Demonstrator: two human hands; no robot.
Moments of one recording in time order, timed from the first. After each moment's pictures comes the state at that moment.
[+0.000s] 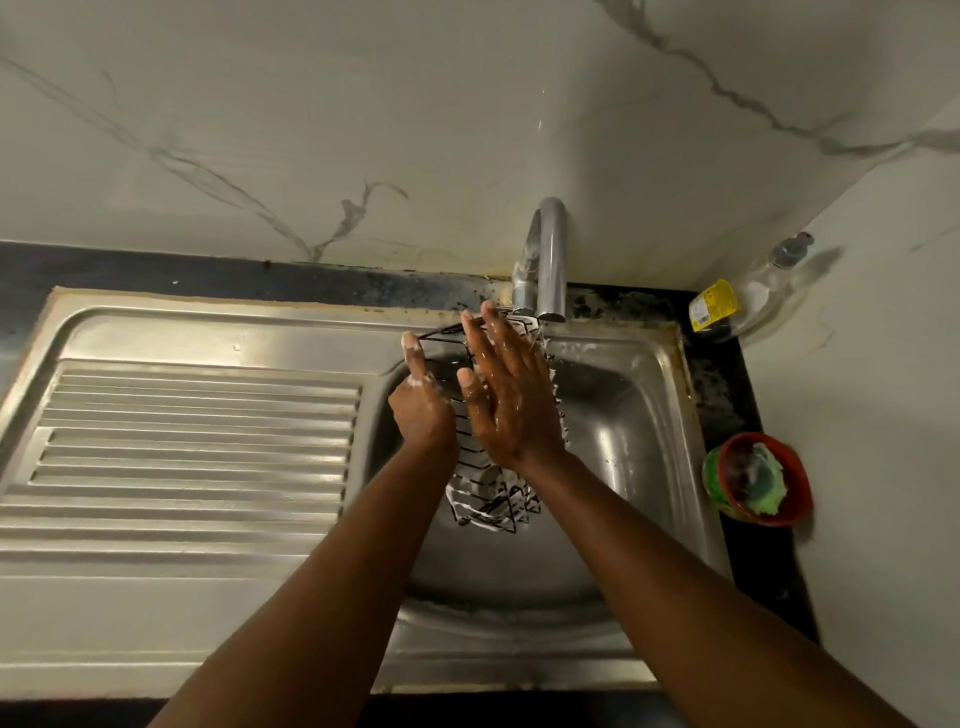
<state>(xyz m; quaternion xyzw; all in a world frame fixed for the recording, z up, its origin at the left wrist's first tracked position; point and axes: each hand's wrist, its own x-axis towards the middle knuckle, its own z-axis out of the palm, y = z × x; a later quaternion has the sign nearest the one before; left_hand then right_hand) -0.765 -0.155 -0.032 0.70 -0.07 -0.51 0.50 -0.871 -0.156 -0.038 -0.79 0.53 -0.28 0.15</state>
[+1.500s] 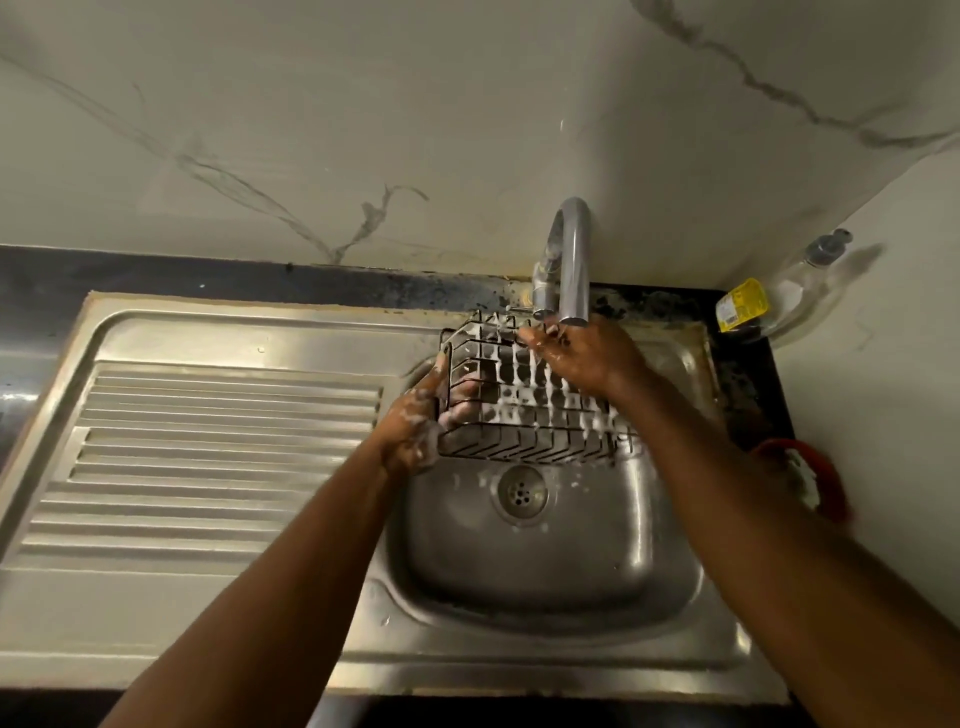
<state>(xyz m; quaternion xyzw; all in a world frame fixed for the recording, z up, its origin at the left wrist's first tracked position) -0.692 -0.151 -0.056 0.54 -0.18 -0.74 0.36 -0.928 -0.226 0.008 -0.72 0.64 -0.01 0.25</state>
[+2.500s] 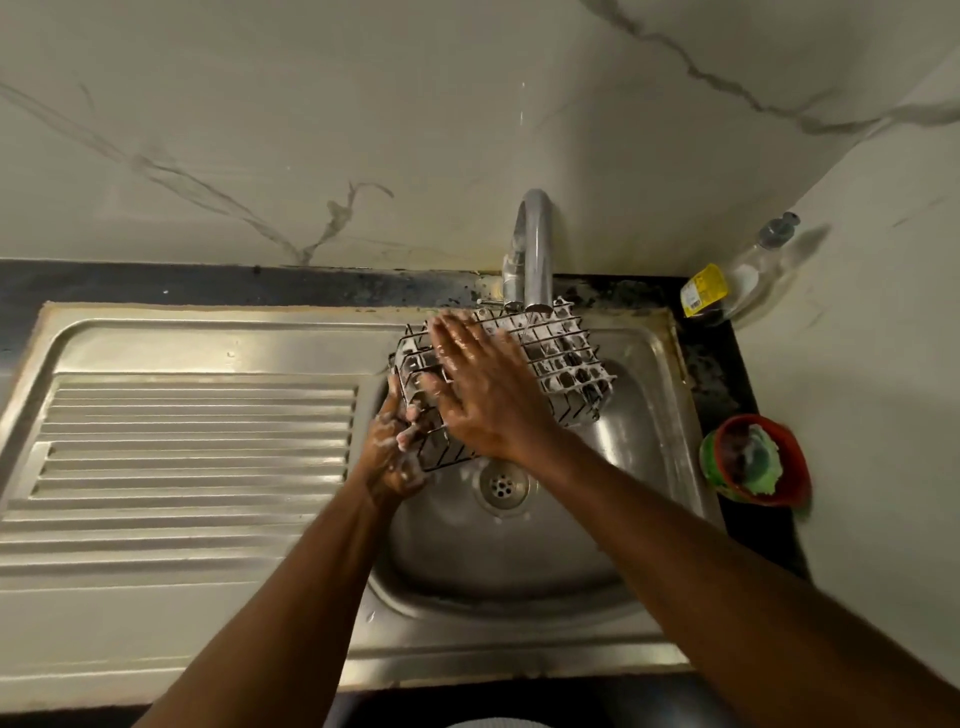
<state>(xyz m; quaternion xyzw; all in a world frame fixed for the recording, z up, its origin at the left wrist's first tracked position) -0.690 -0.119 -0.101 0.50 -0.10 -0.73 0.46 -0.859 -0.161 -0.014 -0.84 0.53 -0.04 0.13</state>
